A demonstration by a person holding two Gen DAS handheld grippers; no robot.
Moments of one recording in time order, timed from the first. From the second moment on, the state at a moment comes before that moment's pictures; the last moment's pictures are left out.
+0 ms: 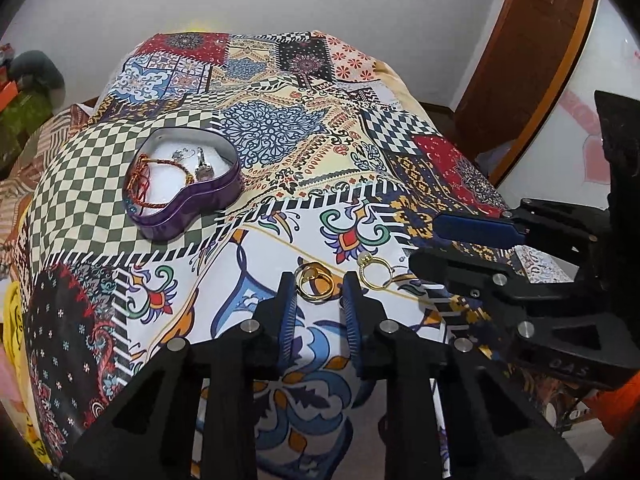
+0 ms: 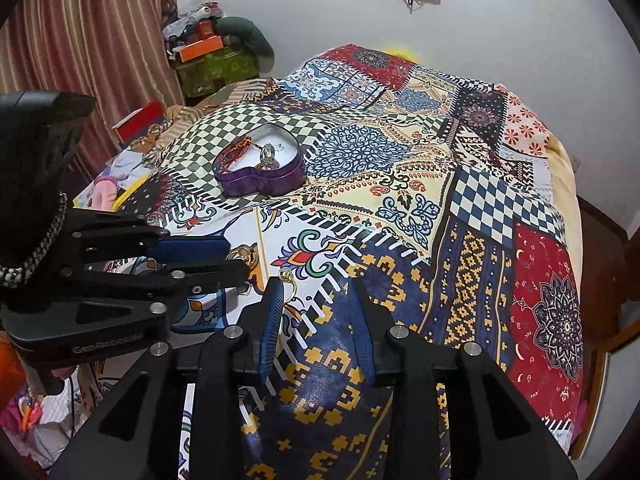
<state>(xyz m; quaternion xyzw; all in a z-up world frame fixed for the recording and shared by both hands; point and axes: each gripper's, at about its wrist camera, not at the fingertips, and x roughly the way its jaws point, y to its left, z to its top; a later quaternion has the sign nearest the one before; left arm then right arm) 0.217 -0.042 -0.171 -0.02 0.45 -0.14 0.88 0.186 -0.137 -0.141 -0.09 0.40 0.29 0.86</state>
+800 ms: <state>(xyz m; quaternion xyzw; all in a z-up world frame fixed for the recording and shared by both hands) 0.191 -0.016 -0.156 -0.01 0.42 -0.11 0.90 0.187 -0.111 -0.149 -0.12 0.40 0.31 0.85</state>
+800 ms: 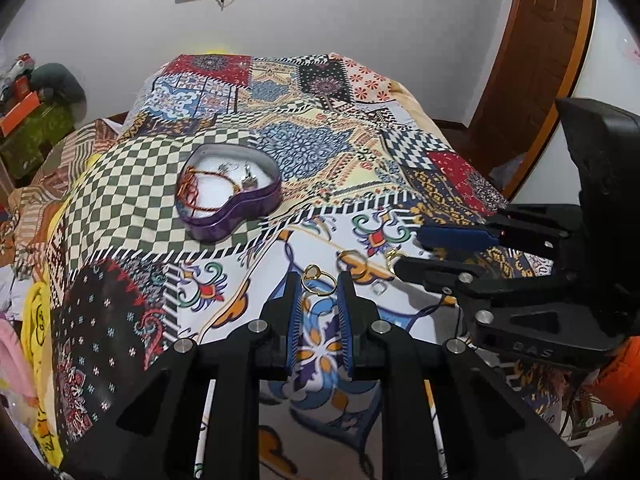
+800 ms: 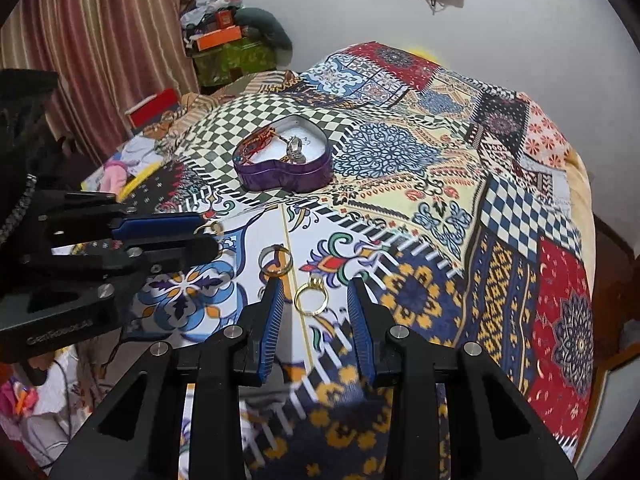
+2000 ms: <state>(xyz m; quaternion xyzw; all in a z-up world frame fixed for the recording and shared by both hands) 0.181 0.011 -0.143 -0.04 0.39 -0.09 0.92 0.195 -0.118 -0.109 -0.08 0.37 0.31 0.87</state>
